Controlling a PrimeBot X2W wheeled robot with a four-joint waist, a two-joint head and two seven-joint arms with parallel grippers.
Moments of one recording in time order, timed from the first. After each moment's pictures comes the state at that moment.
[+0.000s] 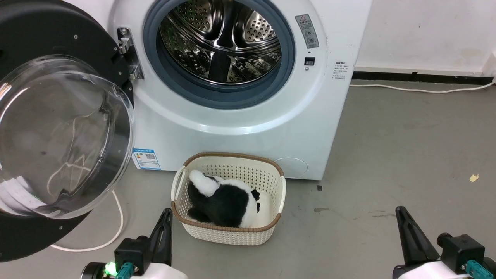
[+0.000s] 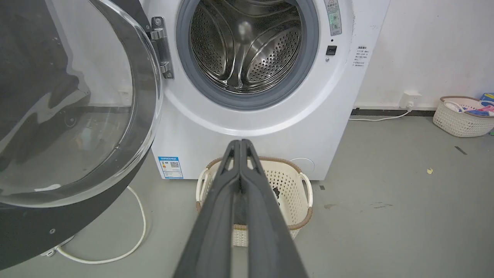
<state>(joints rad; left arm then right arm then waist) 0.04 0.13 -0.18 0.07 -0.16 0.09 -0.15 0.08 -0.05 -0.04 0.02 0.10 0.13 -0.12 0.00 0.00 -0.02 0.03</state>
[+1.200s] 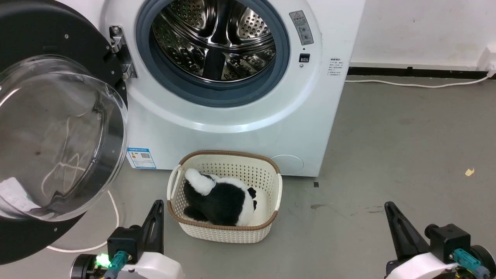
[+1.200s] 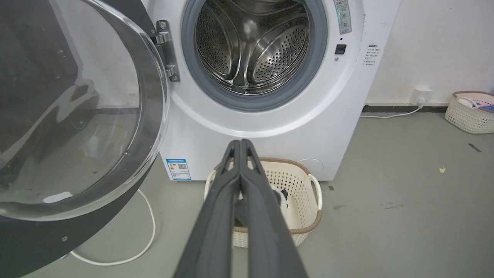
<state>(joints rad) 0.02 0.09 -0.09 0.04 -0.08 0.05 -0.07 0.05 -0.05 -0.02 0.01 0.05 0.13 -0.06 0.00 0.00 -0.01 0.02</state>
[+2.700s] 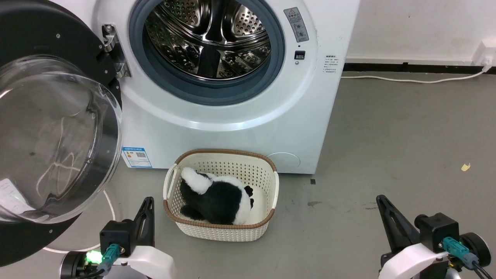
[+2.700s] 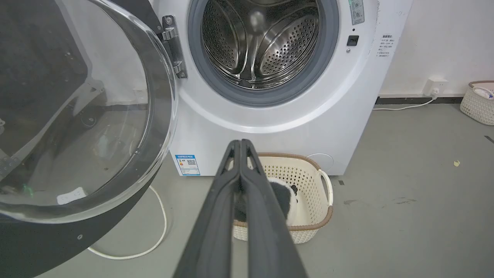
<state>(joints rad) 0.02 0.05 0.00 0.00 -0.01 0.00 0.00 0.01 -0.05 0.00 0.00 0.01 0.13 0.00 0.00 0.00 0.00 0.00</state>
